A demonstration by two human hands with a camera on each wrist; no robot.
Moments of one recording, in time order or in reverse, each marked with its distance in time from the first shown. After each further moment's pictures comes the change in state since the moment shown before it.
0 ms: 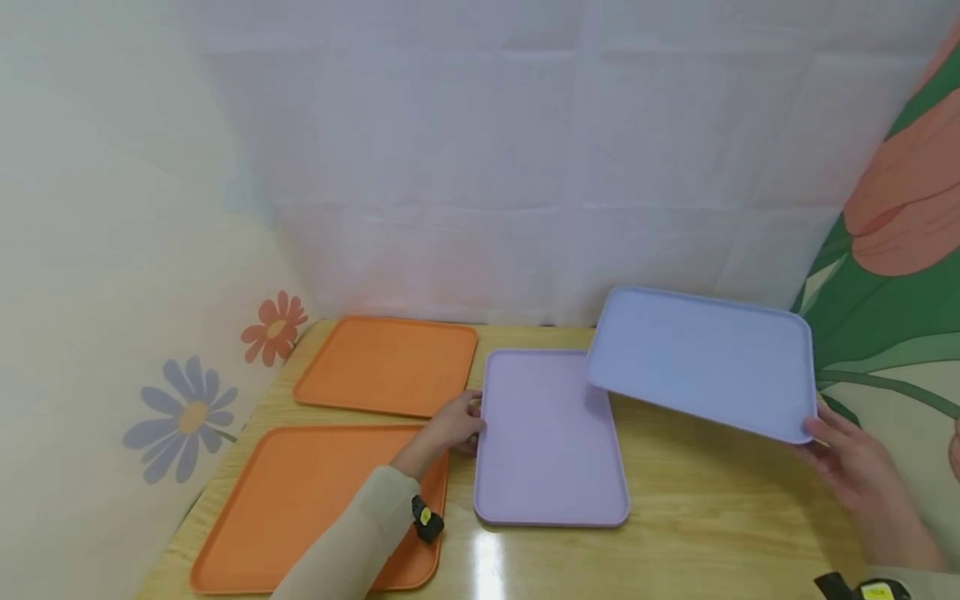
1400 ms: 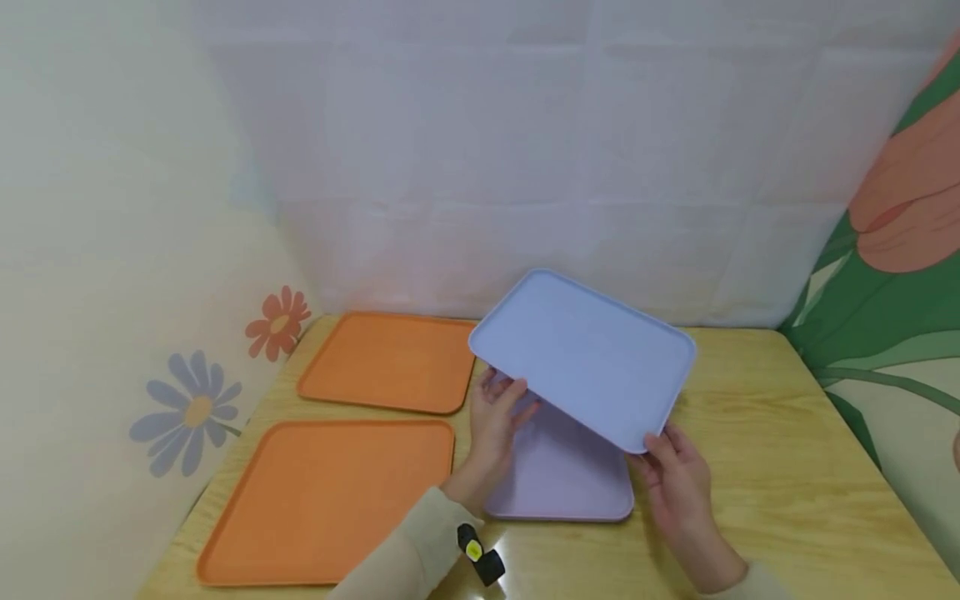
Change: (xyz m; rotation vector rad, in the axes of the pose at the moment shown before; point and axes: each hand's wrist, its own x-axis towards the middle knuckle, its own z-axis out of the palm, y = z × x) left_hand -0.025 0.045 0.076 -0.980 0.357 0.268; right_hand 0.012 0.152 0.168 -0.105 0.415 0.017
